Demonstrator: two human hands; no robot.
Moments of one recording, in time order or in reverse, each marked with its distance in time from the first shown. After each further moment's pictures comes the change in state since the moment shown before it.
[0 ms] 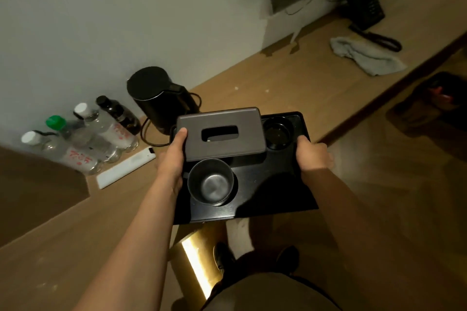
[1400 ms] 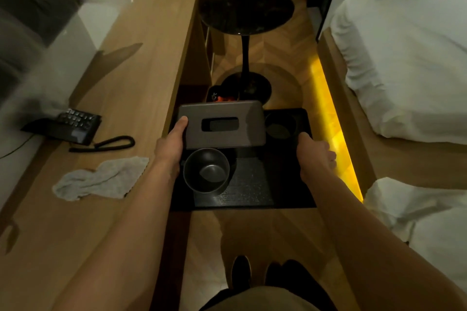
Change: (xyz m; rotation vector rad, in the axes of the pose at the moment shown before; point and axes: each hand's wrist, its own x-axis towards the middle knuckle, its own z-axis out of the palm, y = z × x) left_hand -0.166 -0.016 0.798 0.627 -0.757 0.238; right_hand 0.365 0.148 -0.518 0.599 0.631 0.619
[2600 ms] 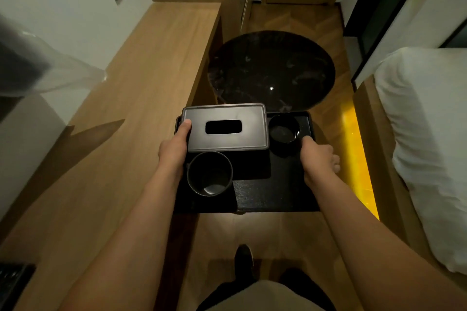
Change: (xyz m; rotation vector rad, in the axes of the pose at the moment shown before) left_hand 0.394 0.284 0.225 -0.102 0.073 -0.060; right_hand 0.334 -0.428 0.201 -0.083 0.016 -0.031
